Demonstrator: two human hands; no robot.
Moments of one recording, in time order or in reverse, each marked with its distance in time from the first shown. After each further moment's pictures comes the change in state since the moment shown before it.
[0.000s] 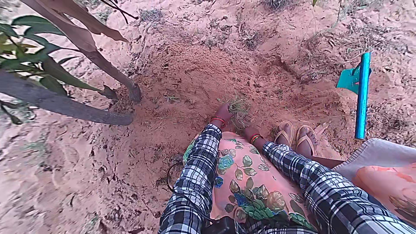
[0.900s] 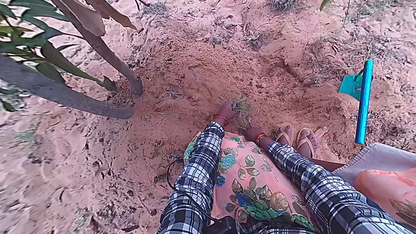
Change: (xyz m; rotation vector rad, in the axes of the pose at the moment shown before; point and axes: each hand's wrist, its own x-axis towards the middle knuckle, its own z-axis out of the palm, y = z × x) left_hand 0.001 0.001 -0.003 -0.016 -0.009 0.037; right_hand 0.007 0.018 0.000 -0.279 -0.050 -0.175
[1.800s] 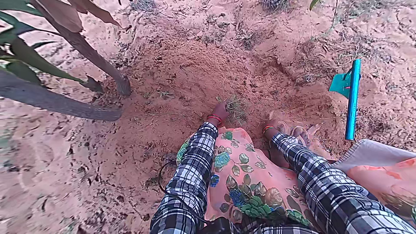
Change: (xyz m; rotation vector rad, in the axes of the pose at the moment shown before) left_hand 0.002 -0.004 0.004 -0.013 -0.029 0.001; right_hand -0.020 0.065 -0.011 0.078 0.017 0.669
